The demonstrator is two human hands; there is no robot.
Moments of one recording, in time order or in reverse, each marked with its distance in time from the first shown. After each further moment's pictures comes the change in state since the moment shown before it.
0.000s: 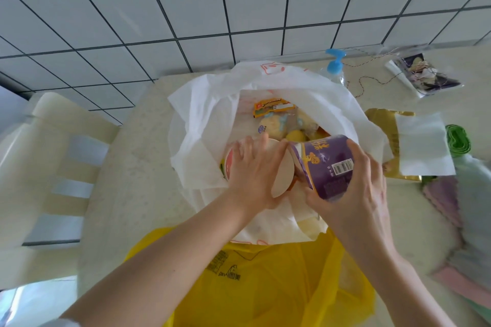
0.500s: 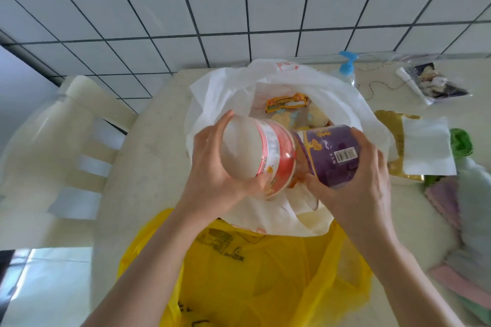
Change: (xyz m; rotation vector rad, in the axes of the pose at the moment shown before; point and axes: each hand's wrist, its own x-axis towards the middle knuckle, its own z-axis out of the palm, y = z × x) left_hand -0.099 -0.035 -0.064 -1.009 0.337 -0.308; right_hand -0.007 -0.021 -0.013 0.134 0.018 -0.066
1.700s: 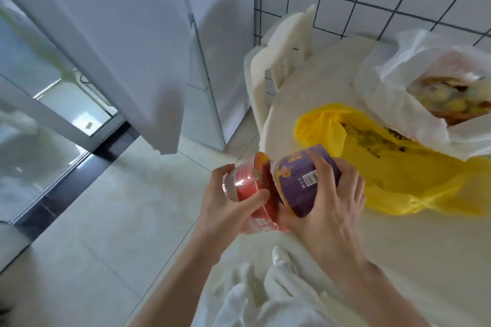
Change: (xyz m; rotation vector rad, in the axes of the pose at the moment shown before) left_hand -0.509 -0.101 -0.187 -0.563 0.480 -0.597; right_hand -0.466 -0.200 0.042 -0.197 -0.253 -0.565
